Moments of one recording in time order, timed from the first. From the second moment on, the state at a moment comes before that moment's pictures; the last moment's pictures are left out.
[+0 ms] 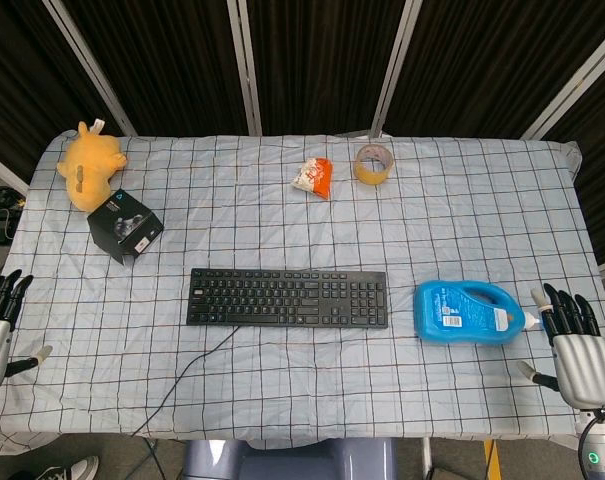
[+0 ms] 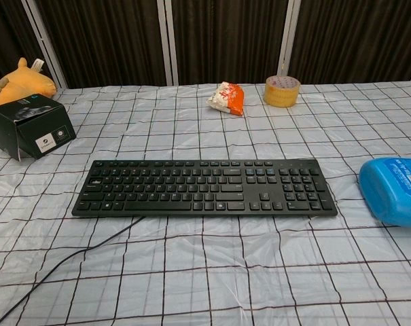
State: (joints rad) left arm -0.12 -1.13 0.02 -1.63 1.44 1.55 0.14; right arm 0.06 -1.13 0.06 -1.61 -1.52 1.50 -0.11
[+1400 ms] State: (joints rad) left arm -0.12 -1.11 -0.01 -1.68 1.46 1.46 0.17; right arm 0.06 -1.13 0.06 -1.62 -1.50 1.50 -0.12
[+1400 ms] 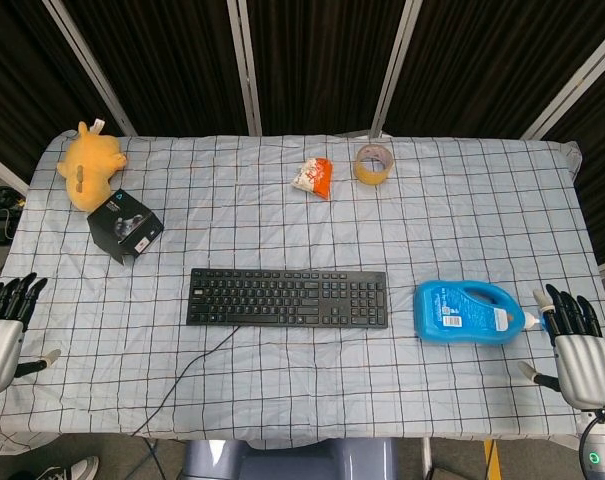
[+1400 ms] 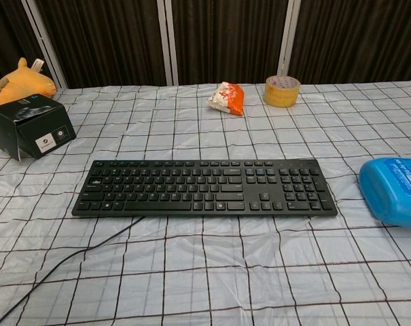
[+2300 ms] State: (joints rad) left arm -0.65 -1.01 -0.12 -1.98 0.95 0.77 0.55; right arm 0.07 -1.12 0.07 -1.63 -1.47 1.47 -0.10
